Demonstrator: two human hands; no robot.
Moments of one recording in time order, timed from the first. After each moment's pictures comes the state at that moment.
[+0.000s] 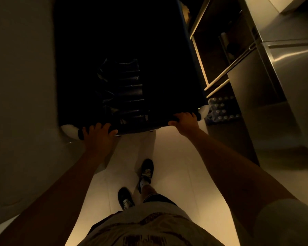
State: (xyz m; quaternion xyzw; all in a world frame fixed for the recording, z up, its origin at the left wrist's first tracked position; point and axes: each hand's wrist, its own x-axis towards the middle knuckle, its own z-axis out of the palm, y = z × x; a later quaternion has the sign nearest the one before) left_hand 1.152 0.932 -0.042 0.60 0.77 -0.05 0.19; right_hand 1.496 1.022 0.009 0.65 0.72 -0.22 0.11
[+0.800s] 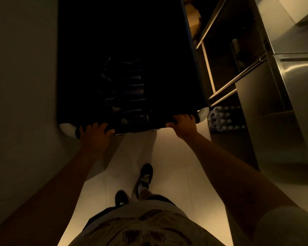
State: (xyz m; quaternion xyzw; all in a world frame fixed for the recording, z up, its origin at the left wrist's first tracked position) left_hand 1.152 0.973 -0.043 0.57 0.80 -0.06 0.19; right_hand 1.497 1.071 0.001 0.63 0.73 -0.23 0.08
